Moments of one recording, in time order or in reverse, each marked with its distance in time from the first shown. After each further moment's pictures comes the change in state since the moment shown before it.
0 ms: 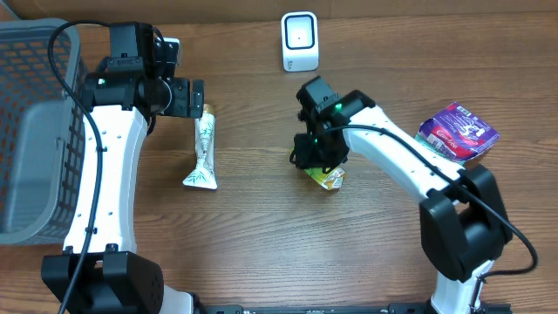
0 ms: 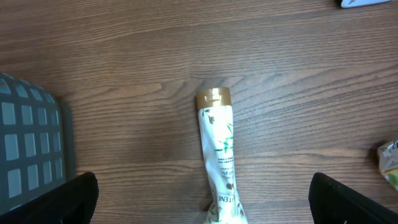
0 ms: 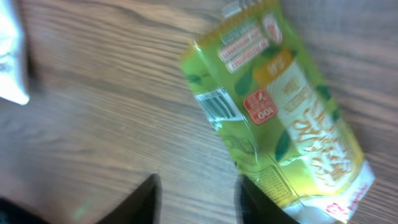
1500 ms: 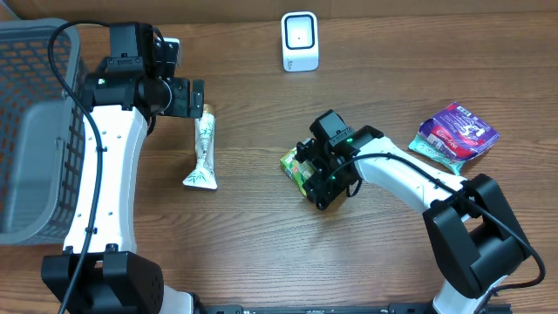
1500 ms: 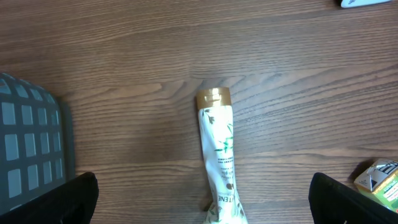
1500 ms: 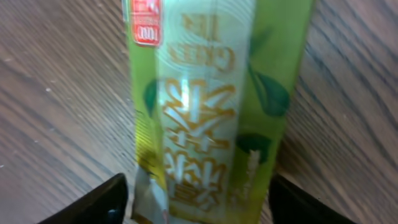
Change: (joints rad) left arm 0.000 0.000 0.000 0.000 0.000 0.000; right arm 0.007 -0.097 -0.372 0.239 0.054 -0.616
